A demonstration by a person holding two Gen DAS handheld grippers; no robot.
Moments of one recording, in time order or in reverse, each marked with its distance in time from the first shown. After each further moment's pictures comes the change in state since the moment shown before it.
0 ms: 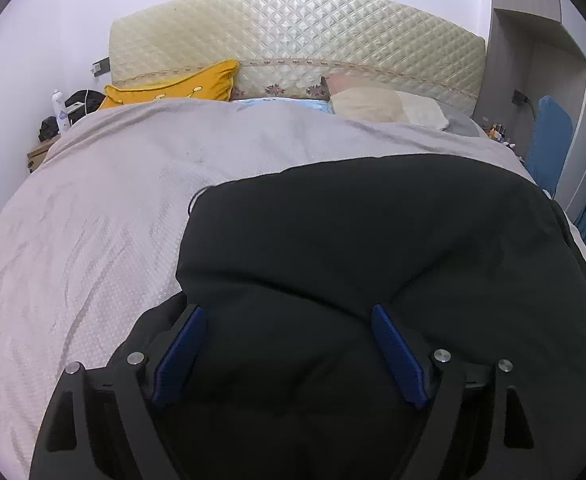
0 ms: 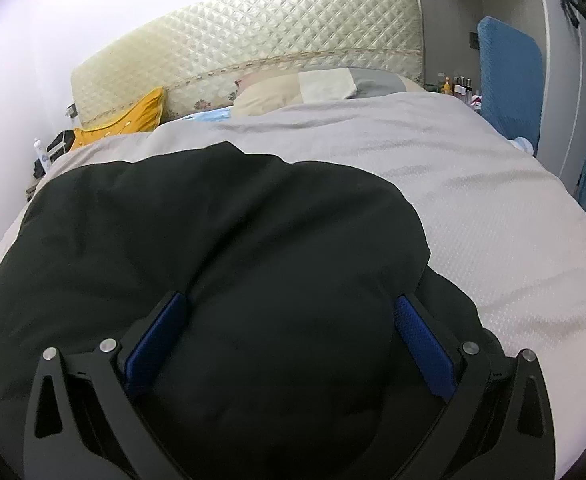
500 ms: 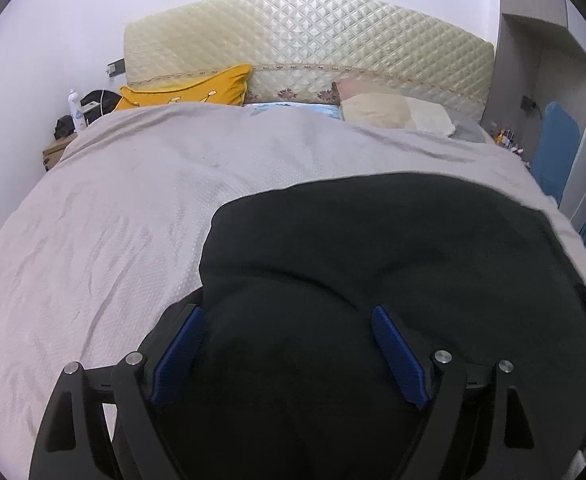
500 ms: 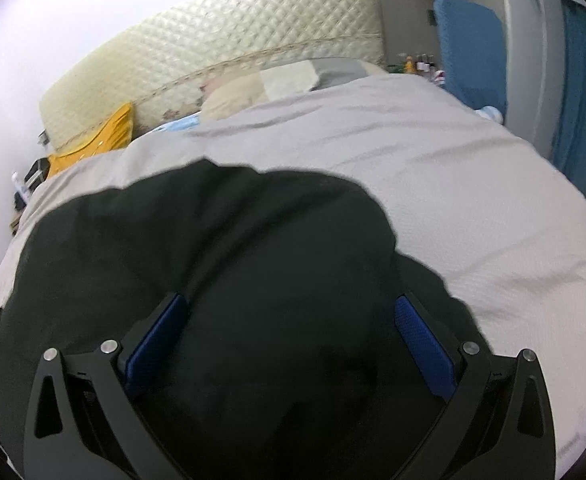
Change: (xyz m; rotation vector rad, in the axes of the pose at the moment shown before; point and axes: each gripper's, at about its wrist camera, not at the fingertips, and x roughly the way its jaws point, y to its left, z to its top) left arm -0.044 -0.008 0.002 -0.033 -0.002 0.041; right arm -0.029 -0.004 0.007 0.133 0.027 -0.082
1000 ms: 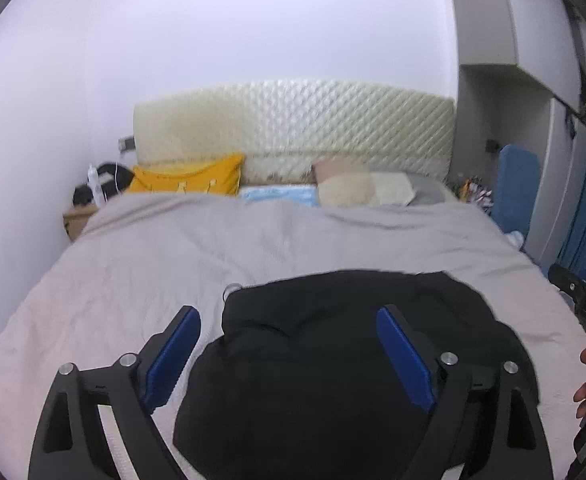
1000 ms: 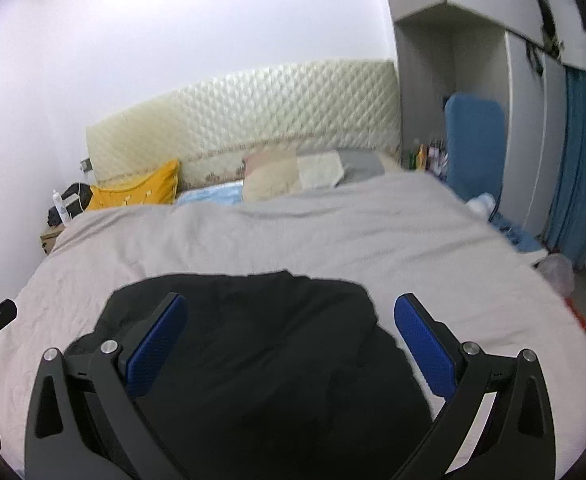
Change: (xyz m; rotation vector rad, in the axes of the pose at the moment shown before) left arm -0.213 -0.042 0.015 0.067 -0.251 -0.003; right arm -0.199 0.038 0.035 -0.104 -0.236 0.056
